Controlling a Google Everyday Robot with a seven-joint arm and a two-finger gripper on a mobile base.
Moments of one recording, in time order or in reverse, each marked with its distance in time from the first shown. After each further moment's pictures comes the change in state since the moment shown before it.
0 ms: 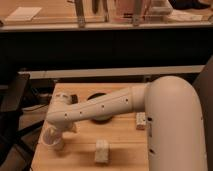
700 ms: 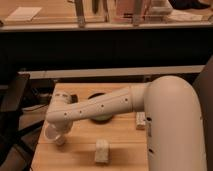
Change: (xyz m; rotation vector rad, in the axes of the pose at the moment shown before) arm 0.004 -0.001 -0.001 -0.003 0.006 -0.013
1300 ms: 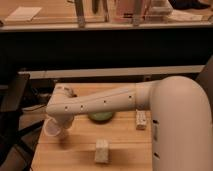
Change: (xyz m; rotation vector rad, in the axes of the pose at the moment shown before) arm 0.015 0.007 -0.027 -0.003 0.008 -0.007
